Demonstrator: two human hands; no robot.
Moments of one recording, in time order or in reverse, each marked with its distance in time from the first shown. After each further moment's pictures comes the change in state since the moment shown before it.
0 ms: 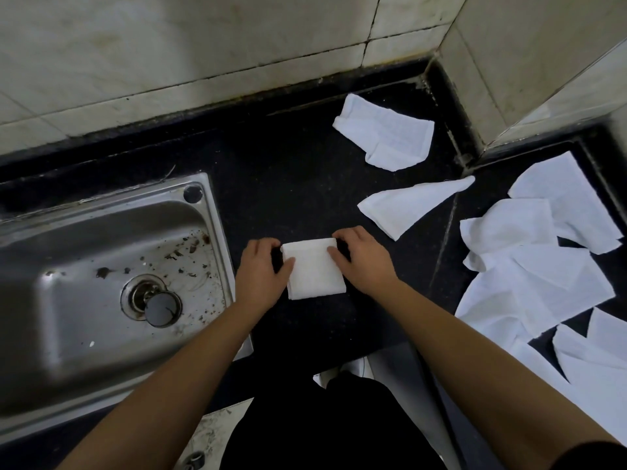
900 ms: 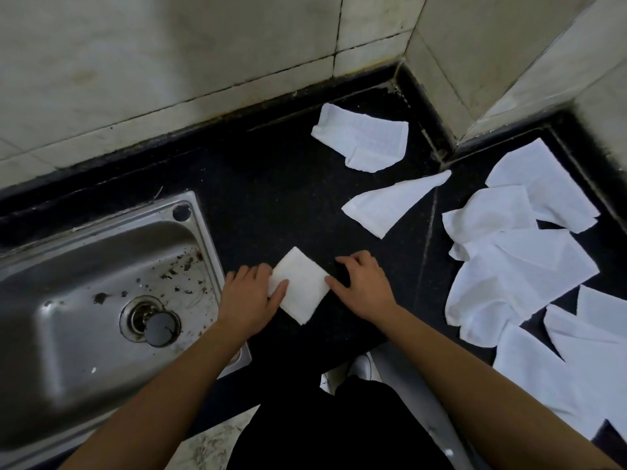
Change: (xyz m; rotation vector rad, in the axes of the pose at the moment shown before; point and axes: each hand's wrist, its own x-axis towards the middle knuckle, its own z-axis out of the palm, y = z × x) left_hand -0.018 -0.012 -0.012 0.525 -0.055 0.356; right_hand -0.048 0.005 0.007 -0.009 -0.058 0.196
